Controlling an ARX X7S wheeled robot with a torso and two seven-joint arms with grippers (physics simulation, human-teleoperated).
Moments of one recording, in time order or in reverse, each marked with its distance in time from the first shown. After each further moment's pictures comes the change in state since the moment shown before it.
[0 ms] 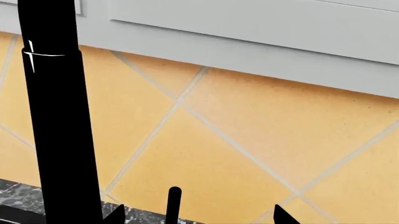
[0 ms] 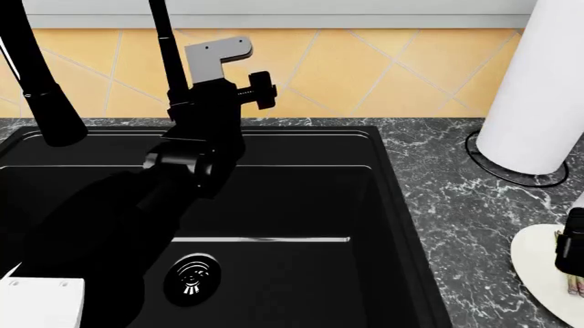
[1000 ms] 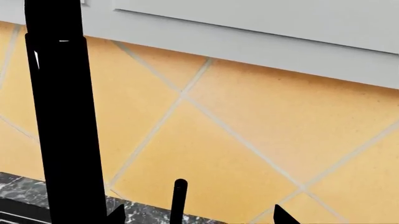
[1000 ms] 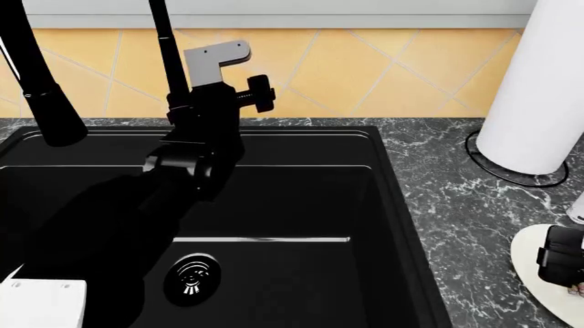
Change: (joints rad) left arm 0.011 0.000 0.003 -0.010 -0.008 0.001 0.005; right arm -0.059 0.073 -0.287 0.088 -0.219 -0.197 -0.214
